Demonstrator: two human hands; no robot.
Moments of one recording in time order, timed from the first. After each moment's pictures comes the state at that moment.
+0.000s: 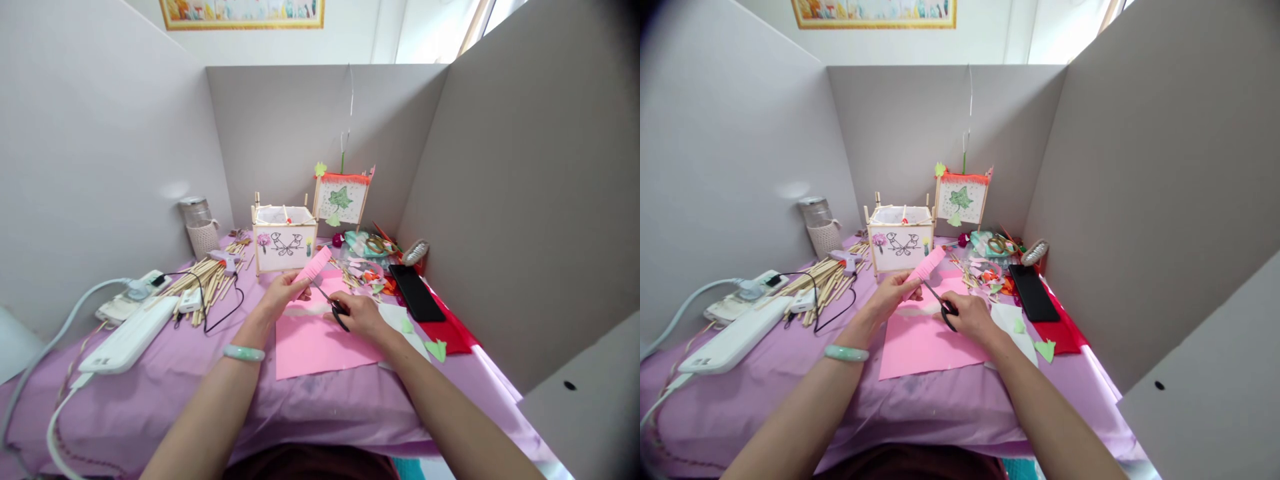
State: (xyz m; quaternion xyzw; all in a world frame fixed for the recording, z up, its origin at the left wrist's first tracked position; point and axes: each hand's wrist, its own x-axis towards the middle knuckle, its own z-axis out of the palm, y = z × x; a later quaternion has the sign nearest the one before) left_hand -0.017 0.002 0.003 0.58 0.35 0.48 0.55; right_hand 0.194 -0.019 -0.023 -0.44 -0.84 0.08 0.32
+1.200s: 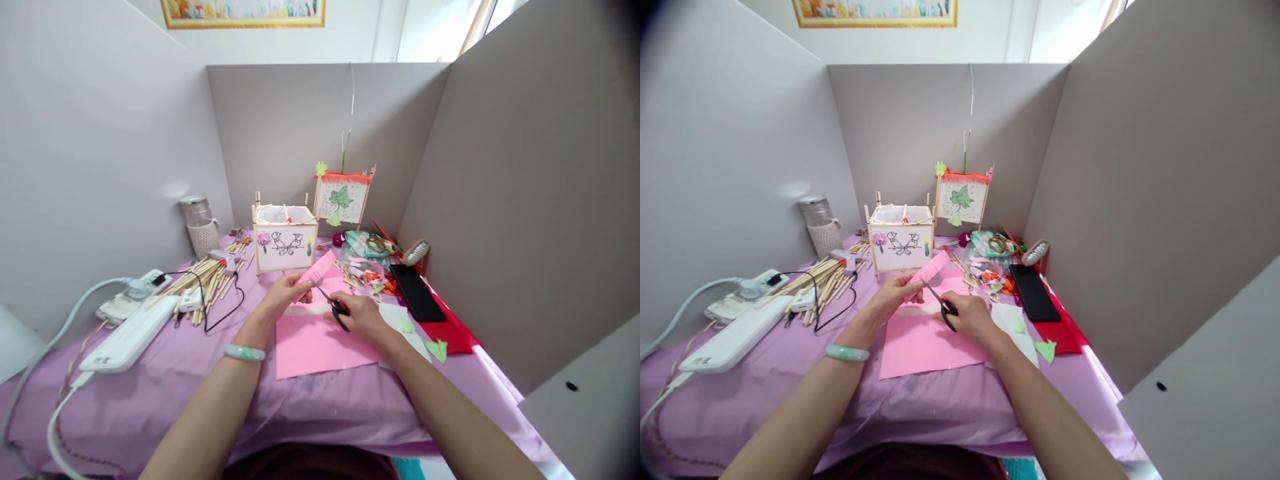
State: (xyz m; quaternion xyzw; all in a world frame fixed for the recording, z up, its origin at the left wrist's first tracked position) left_hand -0.017 0.003 0.000 0.62 0.36 0.45 0.53; right_hand 0.193 -0.019 -0.023 -0.45 -0.84 0.06 0.31
